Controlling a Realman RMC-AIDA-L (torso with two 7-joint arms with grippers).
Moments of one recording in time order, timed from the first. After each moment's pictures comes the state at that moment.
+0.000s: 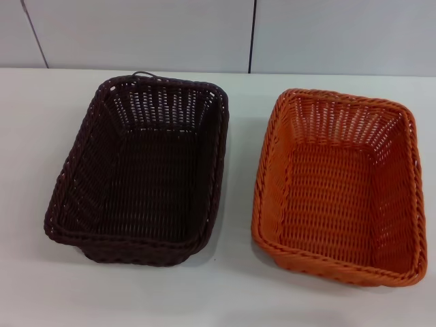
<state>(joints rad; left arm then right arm) -0.49 -1.92 -2.45 -0.32 2.88 0.86 0.02 0.44 2.08 0.59 0.16 -0.72 -1.43 -0.23</state>
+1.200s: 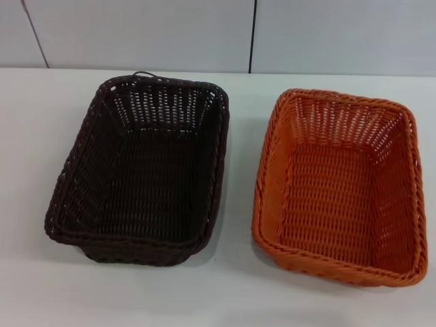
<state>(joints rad) -0.38 -1.92 -2.20 -0.44 2.89 0.76 -0.24 0.46 2.07 0.58 0.15 -0.73 -1.42 -0.24</state>
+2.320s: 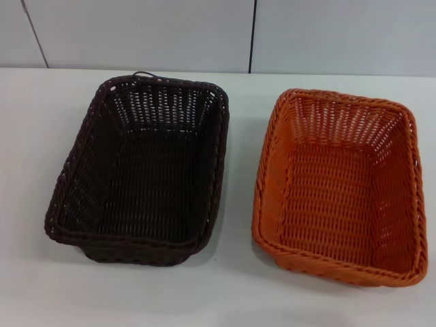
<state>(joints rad) -0.22 -1.89 -1.84 -1.03 2.89 0.07 -0.38 0.48 2.07 0.58 0.14 -0.75 -1.39 -0.24</state>
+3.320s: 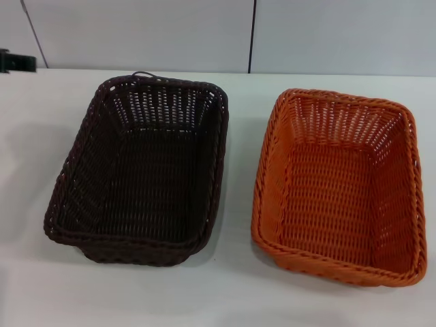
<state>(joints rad) -0.41 -1.98 -2.04 -1.71 2.61 -1.32 0.28 0.49 2.07 0.58 0.13 -0.75 -1.39 -0.24</state>
